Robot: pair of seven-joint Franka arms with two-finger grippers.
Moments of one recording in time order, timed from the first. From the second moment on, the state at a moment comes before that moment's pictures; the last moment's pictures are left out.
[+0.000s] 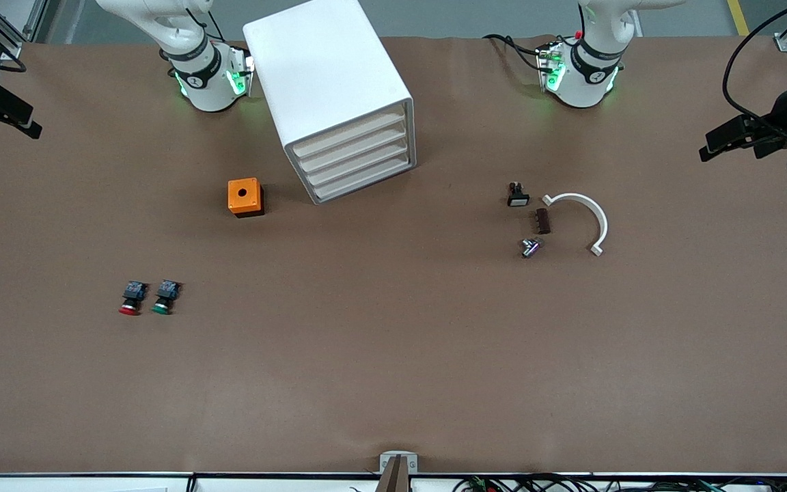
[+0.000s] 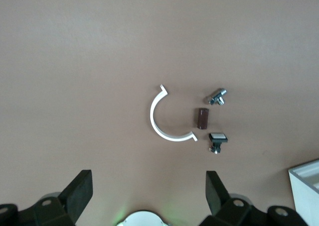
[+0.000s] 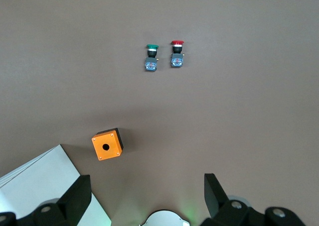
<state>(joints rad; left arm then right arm) 0.02 -0.12 0.02 -1.75 -0.06 1.55 -0.04 -0.02 -0.15 -0.05 -1.62 0.00 1.42 0.04</state>
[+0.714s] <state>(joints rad) 0.01 -0.03 -0.03 -1.59 -0.04 1.56 -0.04 -0.02 -0.11 -0.06 -1.58 0.00 1.37 0.05</state>
